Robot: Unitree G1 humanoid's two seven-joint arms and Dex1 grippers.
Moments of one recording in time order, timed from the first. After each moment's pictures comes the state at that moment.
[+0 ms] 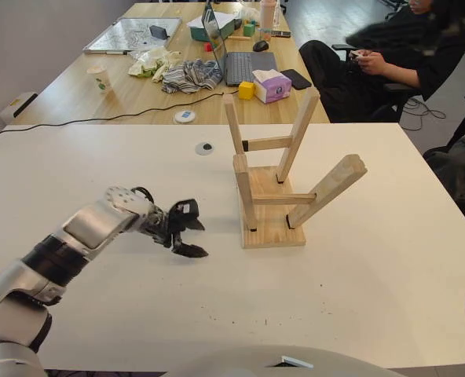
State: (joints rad) left arm -0.46 0.94 -0.41 -0.06 -0.55 0.61 -1.05; right arm -1.18 -0.96 0.08 0.28 0.14 0.70 1.32
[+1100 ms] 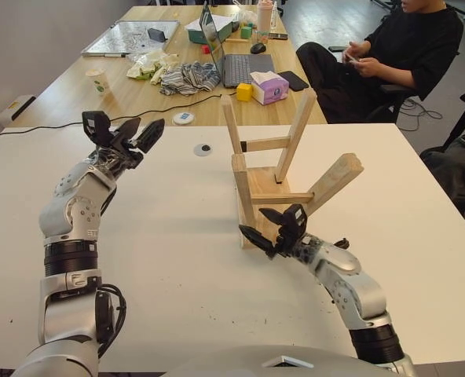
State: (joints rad) left arm -0.49 0.50 0.27 0.26 -0.65 0.43 -0.57; right arm 0.03 -0.09 0.21 -0.18 0.27 0.39 0.58
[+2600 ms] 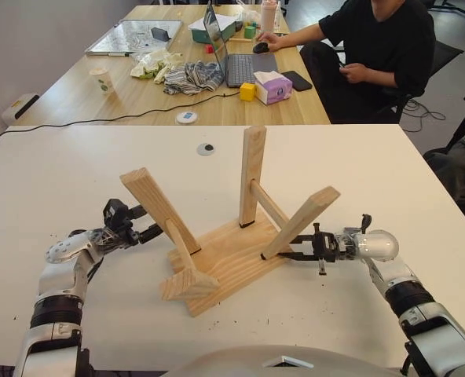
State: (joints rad) left arm -0.13 0.58 0.19 0.50 -0.37 -0.01 -1.12; right arm -0.22 -0.52 0.30 0.52 0.30 -0.55 1.26
